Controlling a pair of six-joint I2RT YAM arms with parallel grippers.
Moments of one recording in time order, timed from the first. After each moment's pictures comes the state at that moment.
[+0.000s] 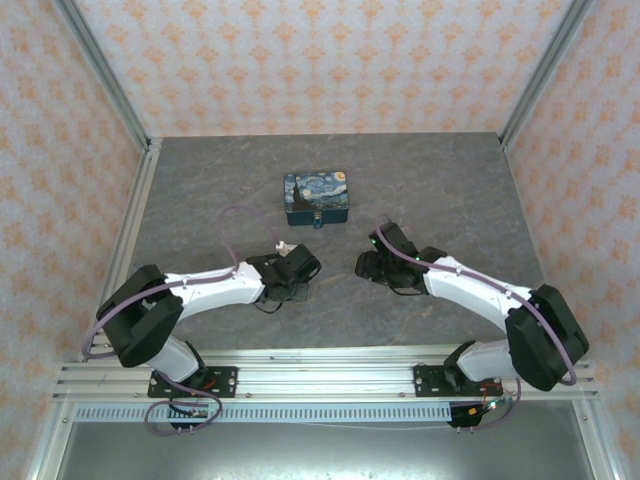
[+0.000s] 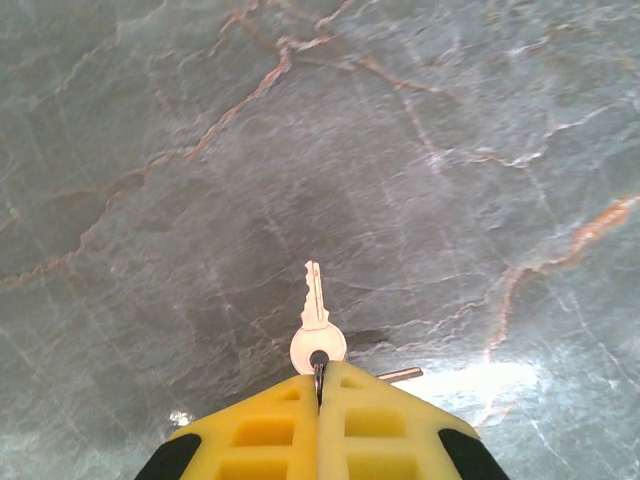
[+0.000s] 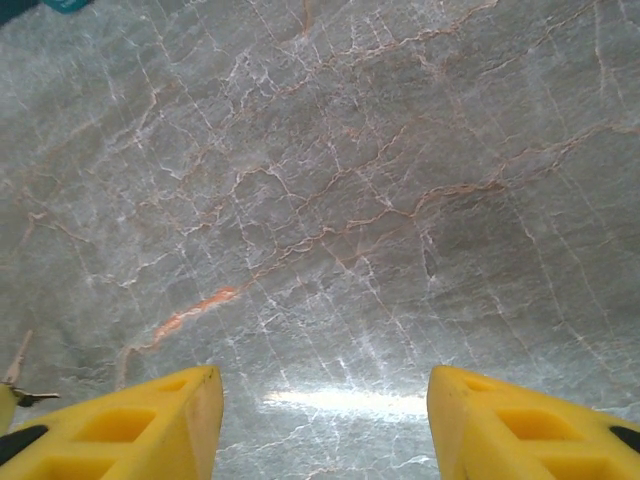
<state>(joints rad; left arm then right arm) -0.82 1.53 0.82 -0.50 -0.24 -0.72 0.63 1.32 0.74 -0.44 -0.01 0.82</state>
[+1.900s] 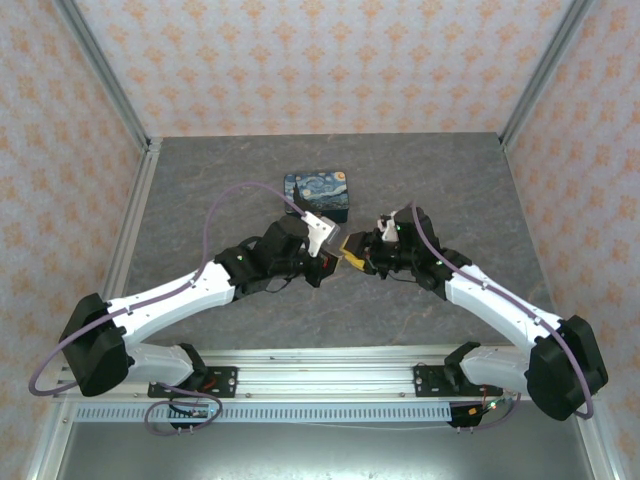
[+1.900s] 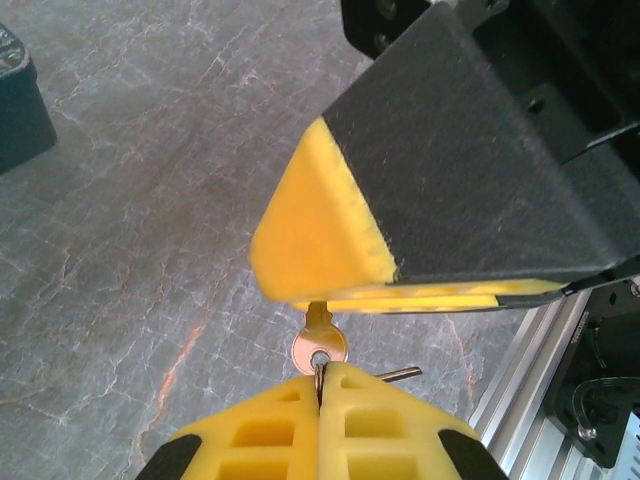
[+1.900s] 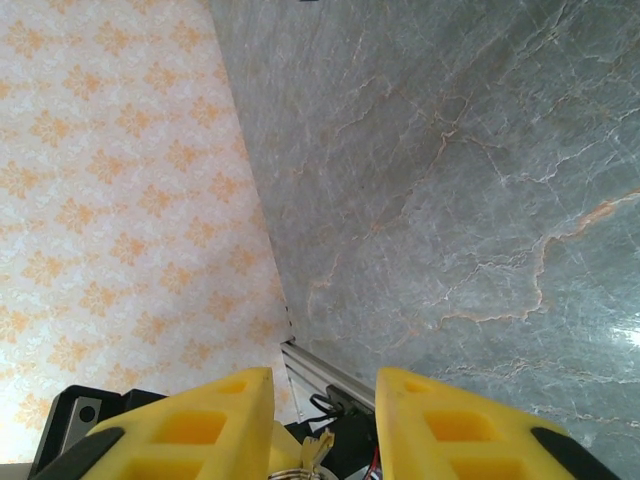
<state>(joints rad) -0.82 1.30 0.94 -0.27 0.16 -0.32 0.56 1.16 0.72 -0.14 -0.54 1.27</state>
